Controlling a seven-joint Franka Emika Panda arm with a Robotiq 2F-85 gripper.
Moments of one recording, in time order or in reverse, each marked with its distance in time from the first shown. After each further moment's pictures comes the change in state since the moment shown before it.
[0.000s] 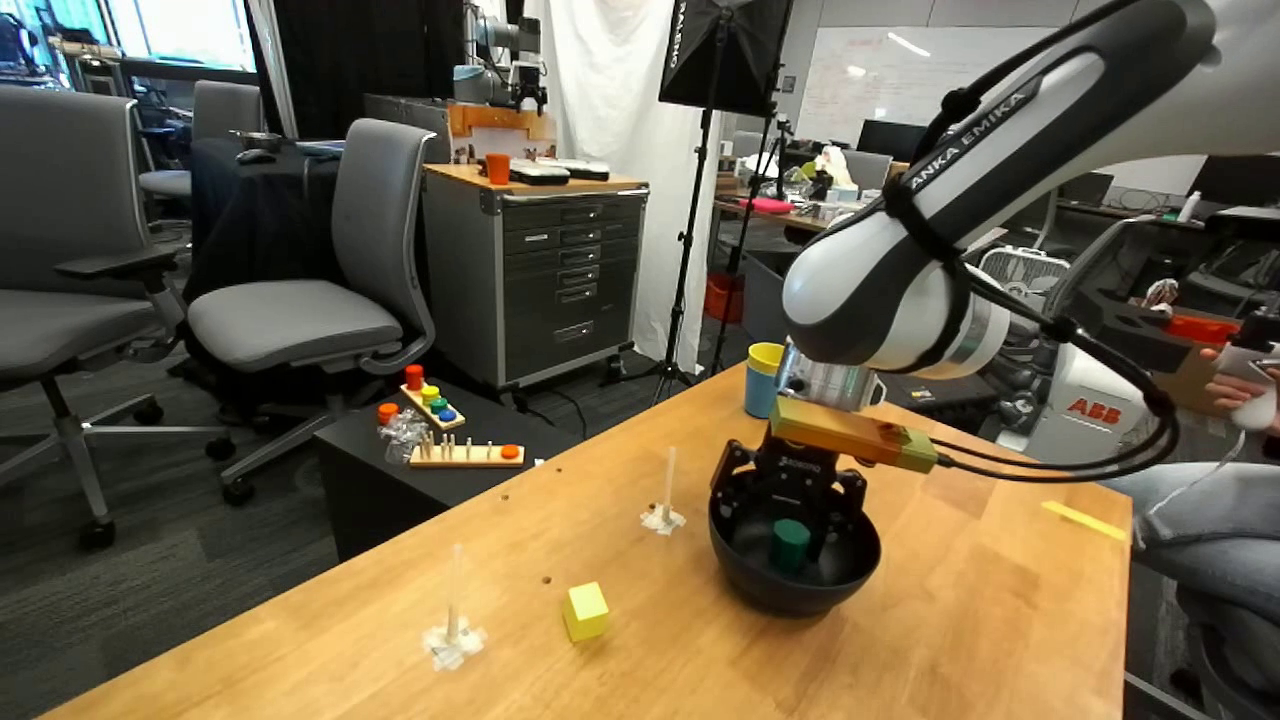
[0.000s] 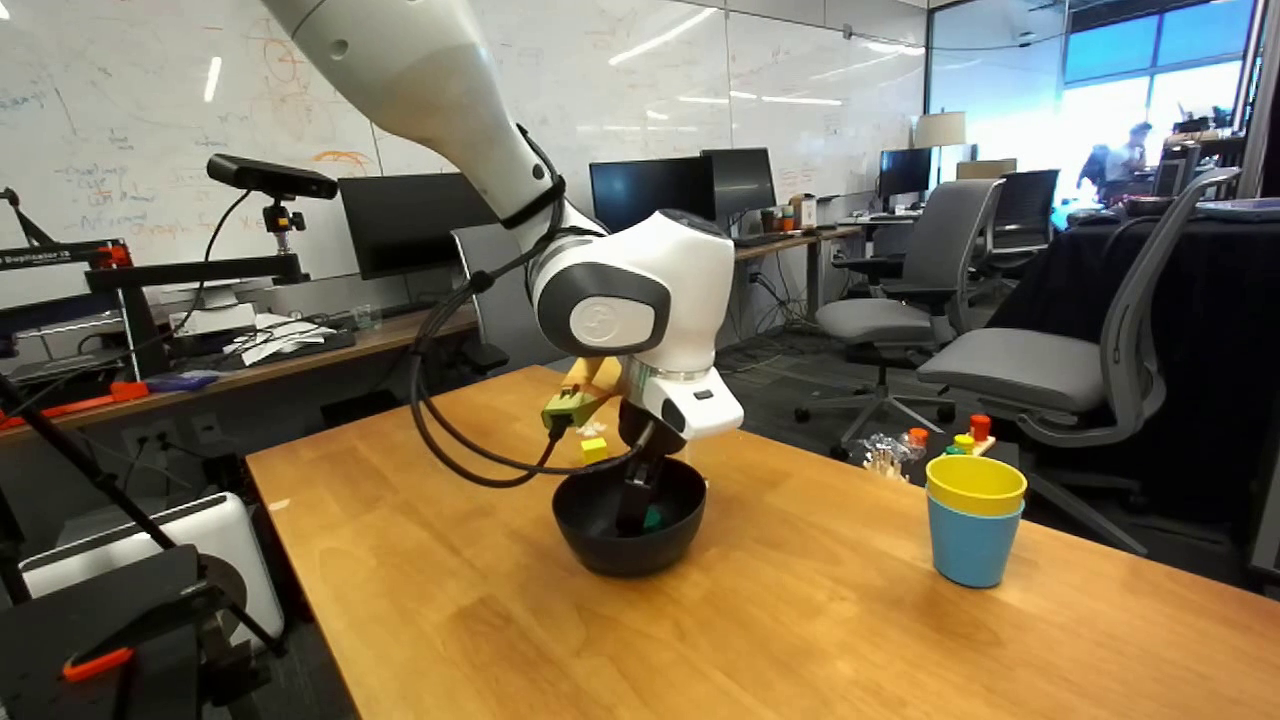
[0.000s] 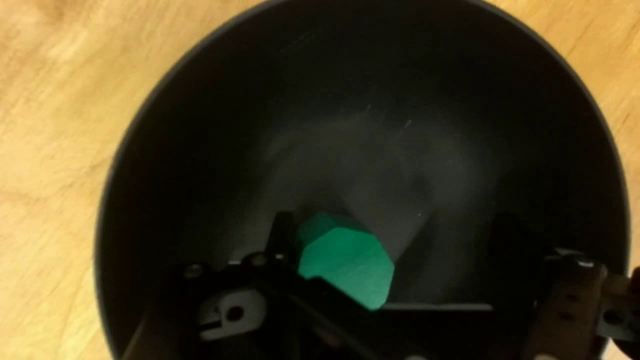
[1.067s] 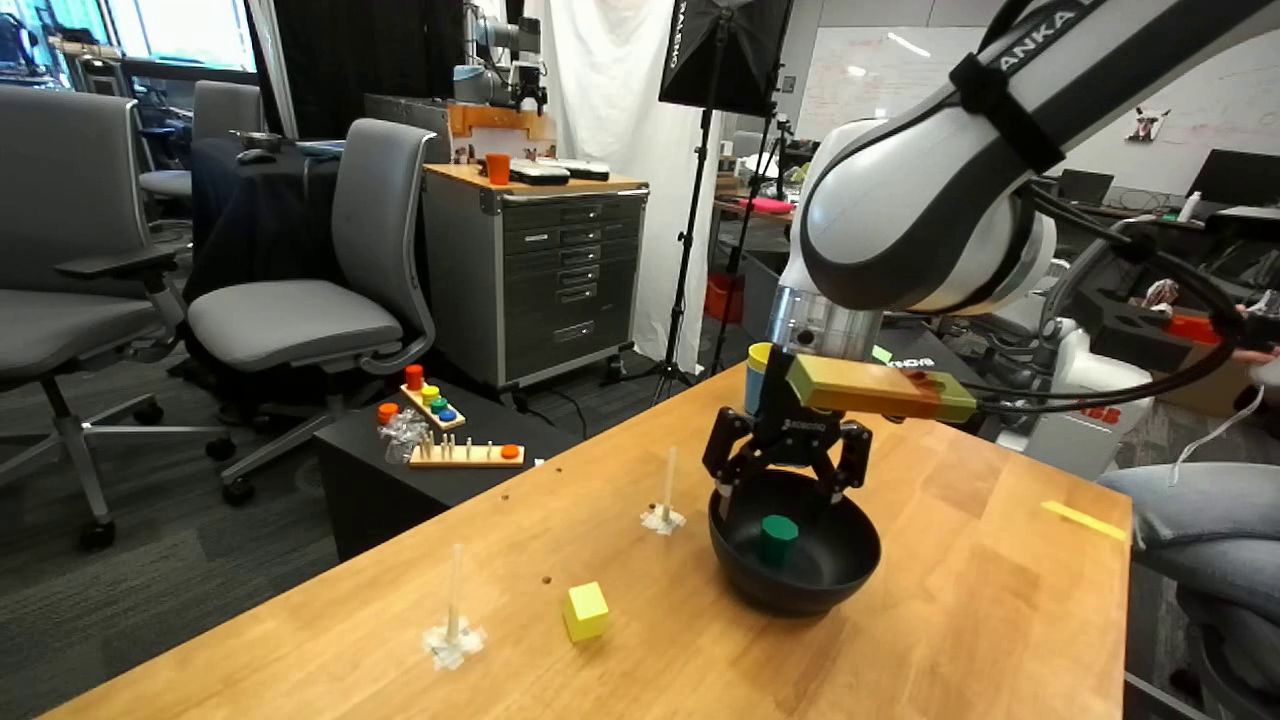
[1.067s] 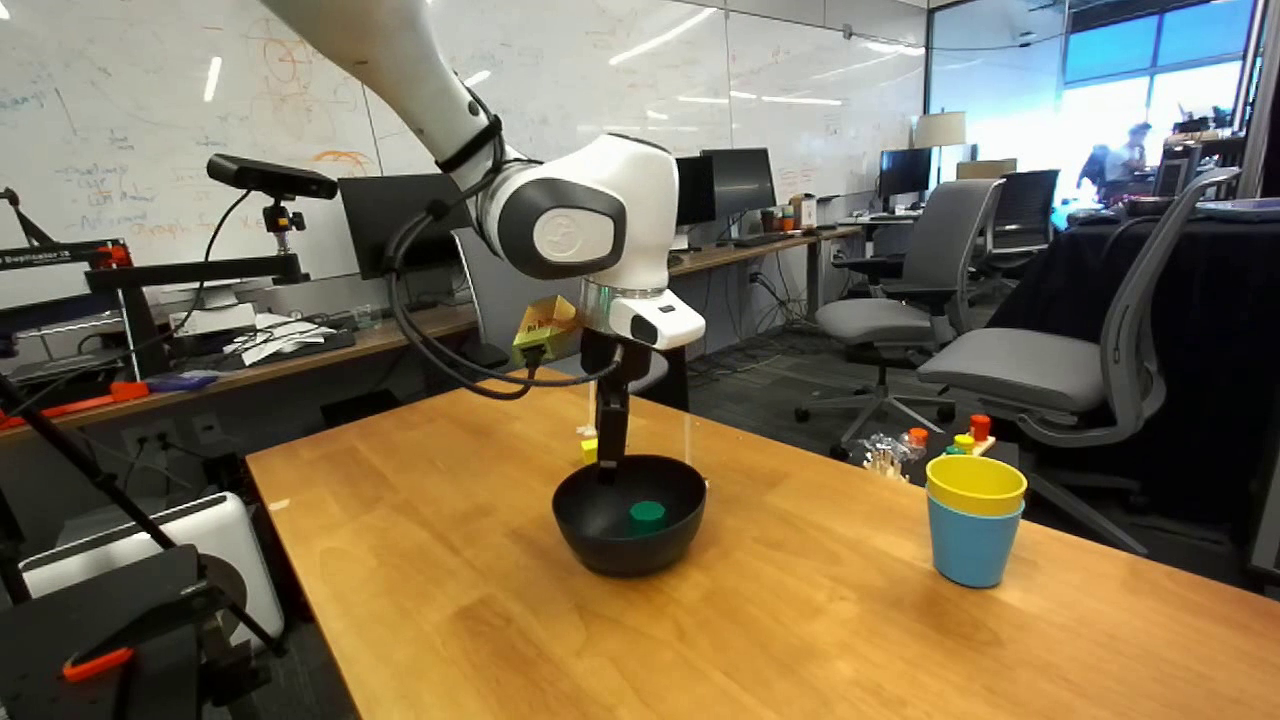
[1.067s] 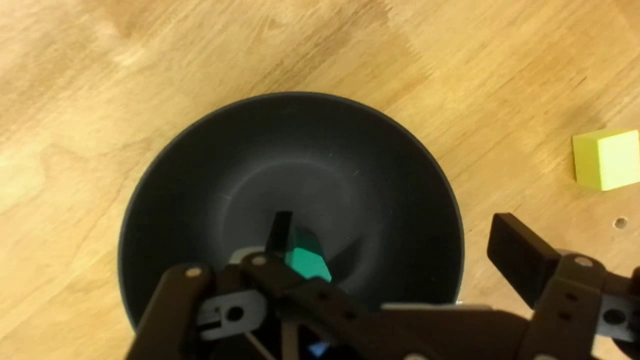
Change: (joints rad) arm 0.074 -0.174 0.005 -0.100 -0.151 -0.035 -0.056
